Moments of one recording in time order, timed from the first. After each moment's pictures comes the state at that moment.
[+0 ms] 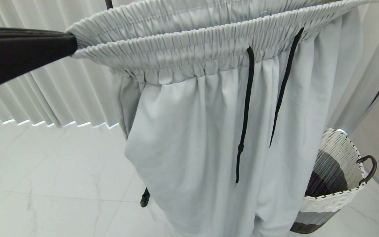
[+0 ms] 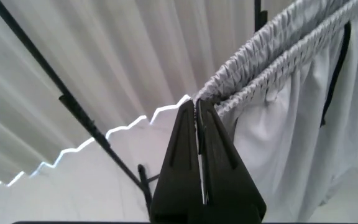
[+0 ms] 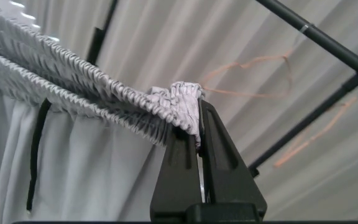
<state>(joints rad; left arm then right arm) -1.31 1.15 -1.21 0.06 0.87 0.33 0.97 1.23 -1.43 0.03 -0.29 -0.55</state>
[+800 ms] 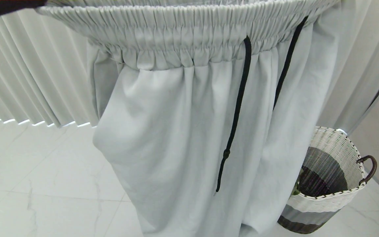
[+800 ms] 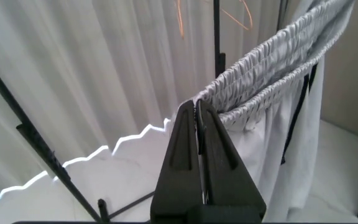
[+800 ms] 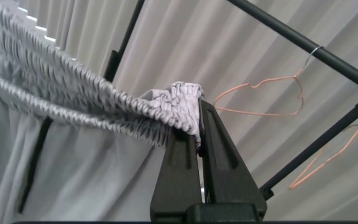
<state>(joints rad) -1.22 1.09 -1.20 0.00 0.59 0.30 1.03 1.25 -1.46 0.00 -0.29 -0.54</state>
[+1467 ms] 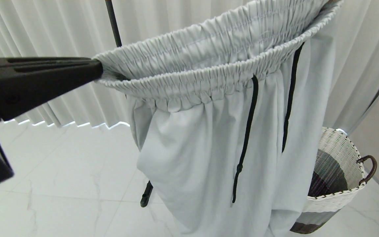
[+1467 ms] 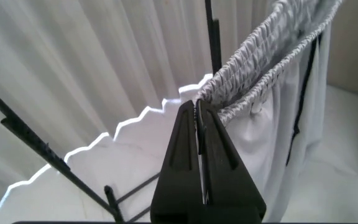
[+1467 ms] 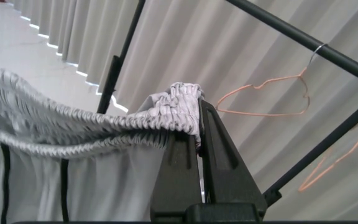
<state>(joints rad) -1.08 1.10 -1.07 0.00 0.42 0.29 1.04 1.28 -1.46 -0.04 -0.29 -0.51</state>
